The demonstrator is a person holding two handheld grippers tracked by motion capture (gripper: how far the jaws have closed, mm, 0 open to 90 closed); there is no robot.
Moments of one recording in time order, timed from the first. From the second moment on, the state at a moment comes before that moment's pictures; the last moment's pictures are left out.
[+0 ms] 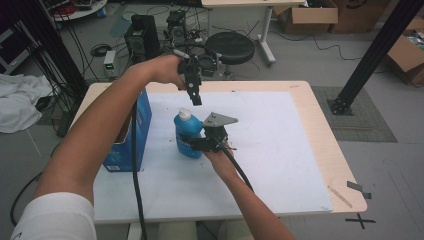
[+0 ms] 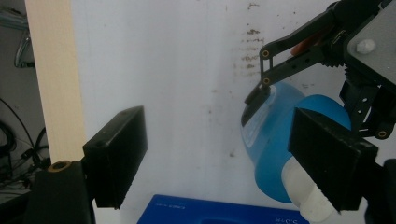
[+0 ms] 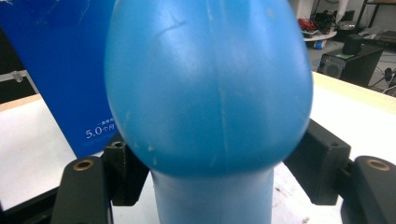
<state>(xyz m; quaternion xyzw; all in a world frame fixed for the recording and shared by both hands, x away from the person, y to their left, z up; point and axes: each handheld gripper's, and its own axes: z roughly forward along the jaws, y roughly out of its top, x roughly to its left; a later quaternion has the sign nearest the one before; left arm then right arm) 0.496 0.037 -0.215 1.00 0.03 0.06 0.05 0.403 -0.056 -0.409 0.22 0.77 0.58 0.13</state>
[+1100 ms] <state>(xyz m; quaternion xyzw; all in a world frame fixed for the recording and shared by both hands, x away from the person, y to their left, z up) 0.496 0.042 -0.215 1.00 0.04 0.06 0.05 0.393 -0.060 -0.395 0.17 0.79 0.58 0.11</state>
